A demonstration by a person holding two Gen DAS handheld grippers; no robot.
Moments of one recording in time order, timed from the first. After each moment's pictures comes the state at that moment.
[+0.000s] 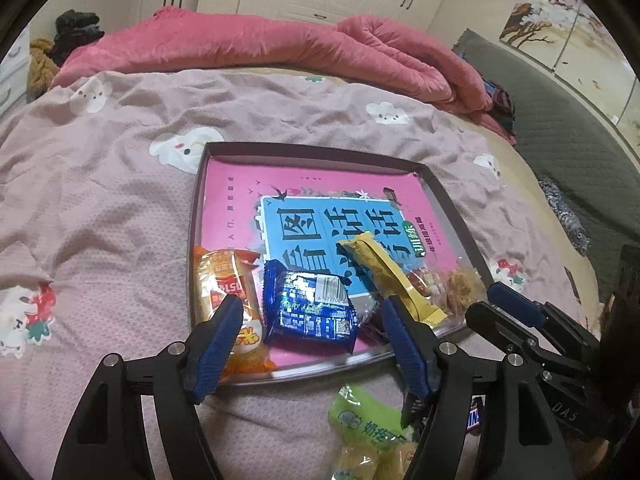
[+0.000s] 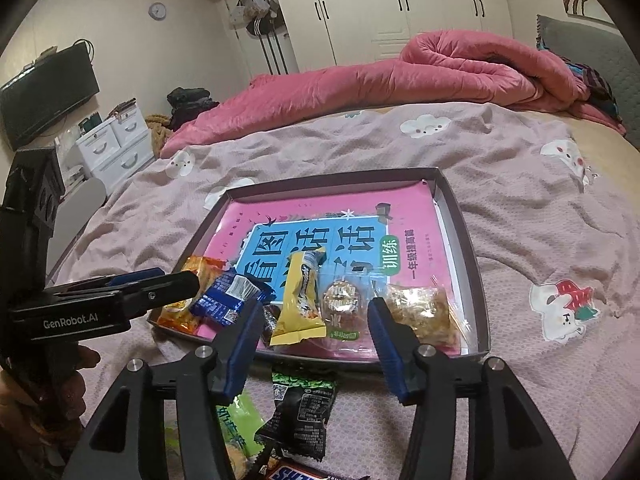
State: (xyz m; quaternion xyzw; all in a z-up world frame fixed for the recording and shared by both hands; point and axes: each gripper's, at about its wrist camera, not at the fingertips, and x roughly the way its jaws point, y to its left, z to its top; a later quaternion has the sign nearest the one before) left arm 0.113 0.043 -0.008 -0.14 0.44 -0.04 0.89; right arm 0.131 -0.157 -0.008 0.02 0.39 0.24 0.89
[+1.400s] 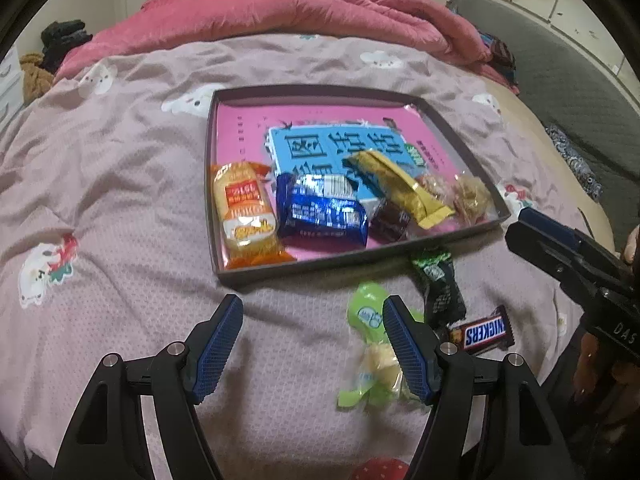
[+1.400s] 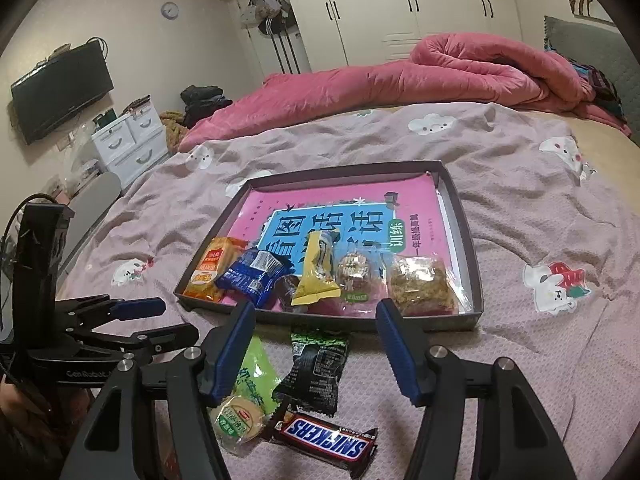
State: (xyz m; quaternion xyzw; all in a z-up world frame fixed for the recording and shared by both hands) left arm 0.064 0.032 -0.026 -0.08 0.49 -0.04 0.87; right arm 0.098 -0.167 0.000 0.02 0.39 0.26 0.88
